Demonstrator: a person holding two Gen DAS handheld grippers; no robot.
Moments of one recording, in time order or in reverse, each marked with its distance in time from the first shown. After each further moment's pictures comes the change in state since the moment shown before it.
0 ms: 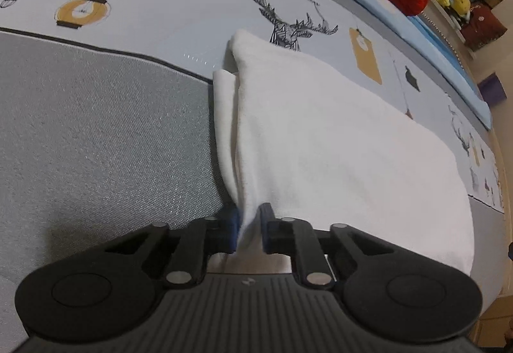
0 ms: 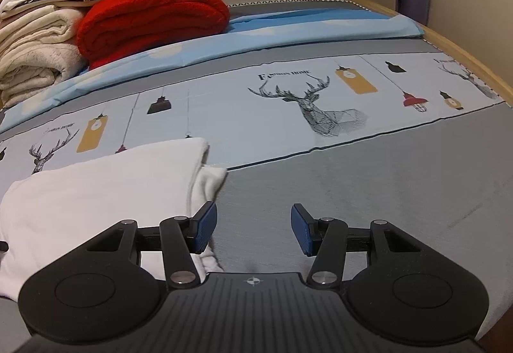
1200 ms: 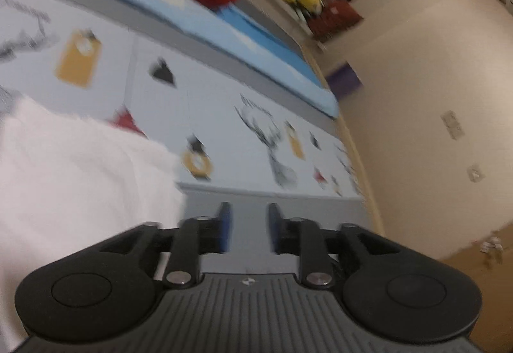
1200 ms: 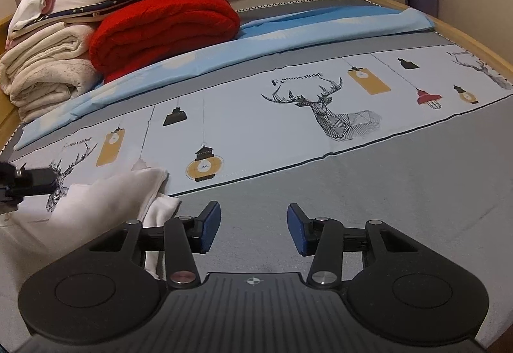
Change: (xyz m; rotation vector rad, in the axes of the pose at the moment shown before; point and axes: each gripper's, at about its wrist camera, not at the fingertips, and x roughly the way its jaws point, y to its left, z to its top) left arm -0.022 -0.253 -0.010 0.116 -0.074 -0.493; right arm -0.004 -0.004 0.009 0.053 0.000 0.086
